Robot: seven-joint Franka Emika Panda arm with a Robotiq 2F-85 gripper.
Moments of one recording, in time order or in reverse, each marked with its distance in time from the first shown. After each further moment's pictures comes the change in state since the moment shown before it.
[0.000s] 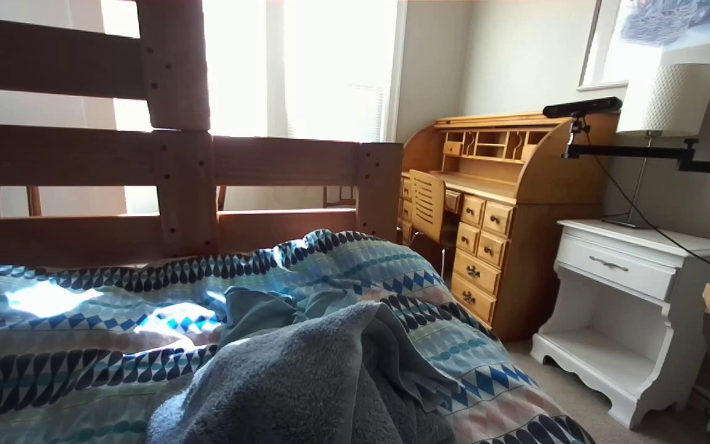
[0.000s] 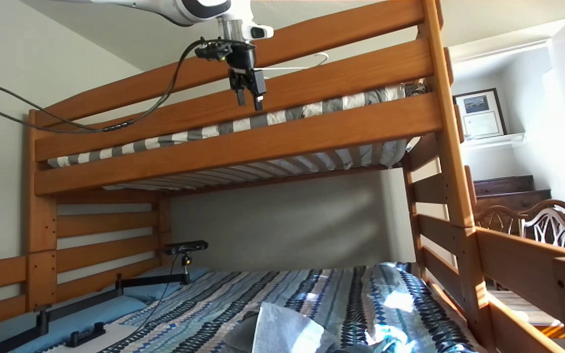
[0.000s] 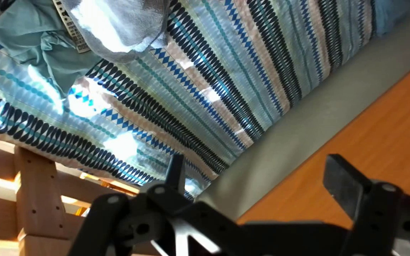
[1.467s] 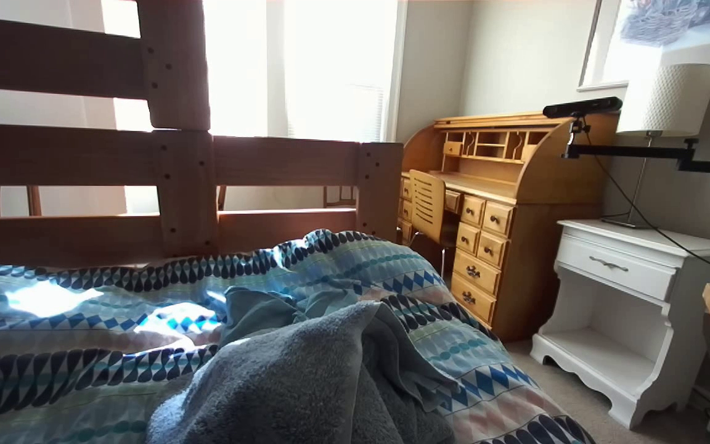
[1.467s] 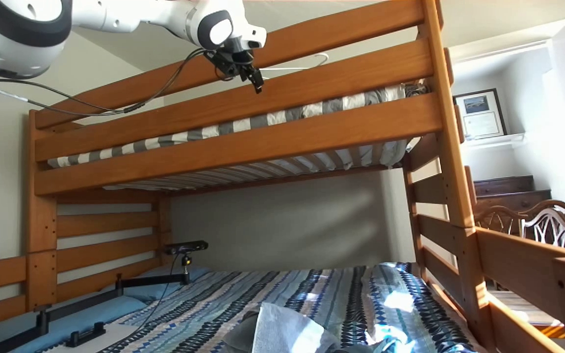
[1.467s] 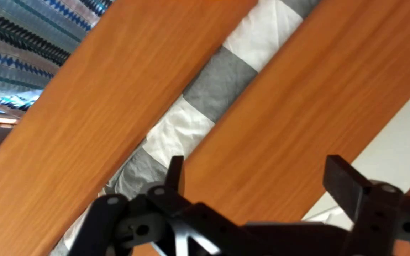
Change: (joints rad) arm 0.085 0.278 0.208 0.362 0.147 0.494 0.178
